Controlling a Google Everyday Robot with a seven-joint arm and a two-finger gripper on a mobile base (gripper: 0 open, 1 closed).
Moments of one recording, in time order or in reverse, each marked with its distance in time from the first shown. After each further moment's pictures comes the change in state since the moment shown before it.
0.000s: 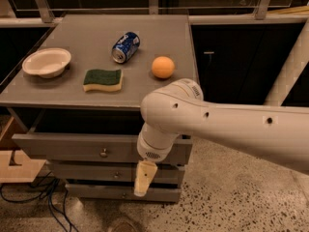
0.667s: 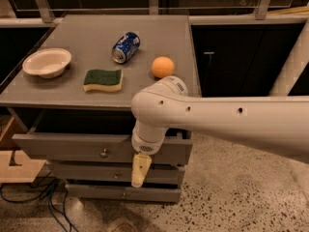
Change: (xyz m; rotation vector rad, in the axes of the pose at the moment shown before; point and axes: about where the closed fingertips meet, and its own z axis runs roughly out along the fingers) arm -0.014 -0.032 0.027 0.020 0.037 -0.038
